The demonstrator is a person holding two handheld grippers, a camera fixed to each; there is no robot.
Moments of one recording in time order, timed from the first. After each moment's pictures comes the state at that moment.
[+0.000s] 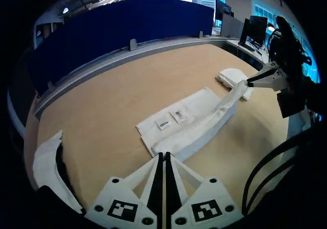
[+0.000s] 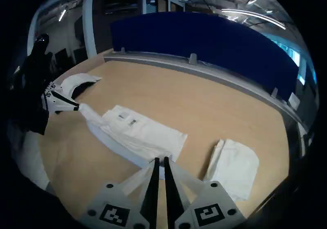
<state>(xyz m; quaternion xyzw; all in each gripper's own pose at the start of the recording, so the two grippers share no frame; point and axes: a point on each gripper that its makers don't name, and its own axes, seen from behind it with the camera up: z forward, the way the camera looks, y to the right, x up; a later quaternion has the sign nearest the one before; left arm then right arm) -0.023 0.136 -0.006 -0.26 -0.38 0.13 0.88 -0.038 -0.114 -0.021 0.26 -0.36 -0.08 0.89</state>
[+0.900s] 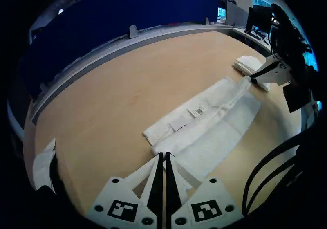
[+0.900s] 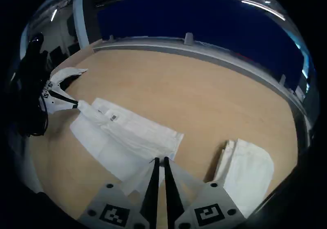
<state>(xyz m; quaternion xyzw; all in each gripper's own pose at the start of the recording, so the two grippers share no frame) -0.091 0.138 0.057 -0.26 -0.40 0.16 0.87 -0.109 -0.115 0.031 0.25 -0.41 -0.08 0.87</state>
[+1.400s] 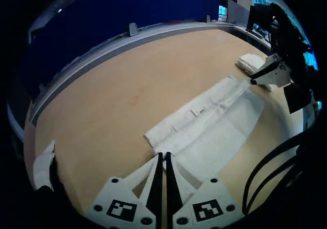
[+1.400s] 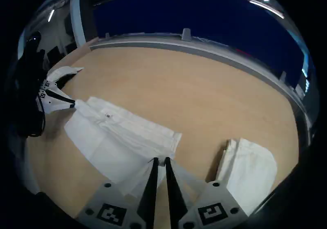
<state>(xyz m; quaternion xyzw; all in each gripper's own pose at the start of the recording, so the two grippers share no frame) -0.098 0.138 0.064 -0.25 -0.40 0.17 0.86 -0.123 -0.113 0.040 0.23 -0.42 -0.08 0.87</state>
